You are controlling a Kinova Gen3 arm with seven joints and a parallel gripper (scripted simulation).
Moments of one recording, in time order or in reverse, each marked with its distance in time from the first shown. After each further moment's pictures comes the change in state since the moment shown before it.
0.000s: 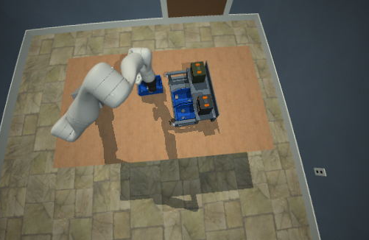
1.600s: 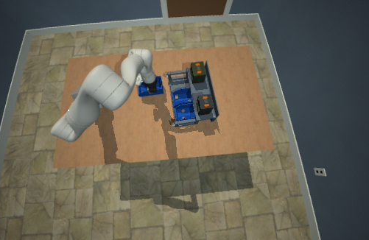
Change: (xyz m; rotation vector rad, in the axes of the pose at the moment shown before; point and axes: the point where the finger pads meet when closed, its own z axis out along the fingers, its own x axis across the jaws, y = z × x) arm -0.007 0.001 -0.001 0.000 0.002 0.001
